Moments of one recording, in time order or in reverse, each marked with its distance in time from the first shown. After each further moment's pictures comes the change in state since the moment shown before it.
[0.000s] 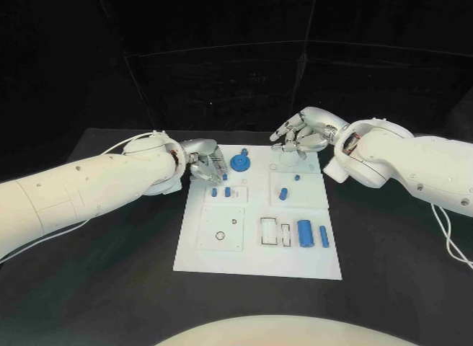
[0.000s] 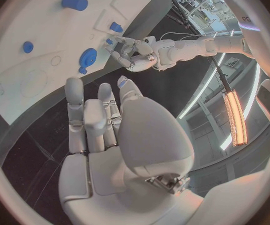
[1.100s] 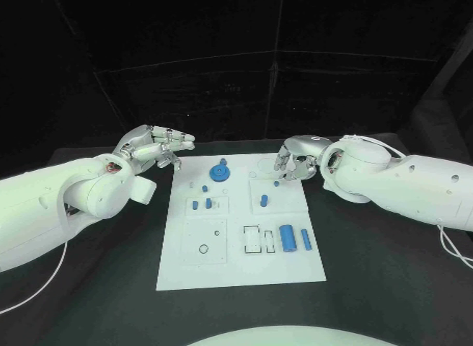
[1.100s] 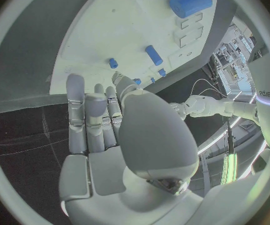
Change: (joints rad) left arm 0.014 -0.180 0.012 0.179 1.094 -0.163 0.270; left_hand -0.012 0.026 -0.022 0.001 0.000 0.092 -0.019 0.063 0.018 0.135 -0.034 0.116 0.029 -0.077 -0.020 -0.112 -0.220 0.016 -0.087 -0.009 -0.209 -0.170; right arm -0.057 -0.075 -0.001 0.053 -0.603 0.030 -0.190; right_hand 0.037 -0.108 0.247 -0.035 -0.145 0.094 0.004 0.009 -0.005 0.029 0.029 -0.612 -0.555 0.029 0.011 -0.177 -0.171 0.000 0.079 0.003 -0.049 -0.030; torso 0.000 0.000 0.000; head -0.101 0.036
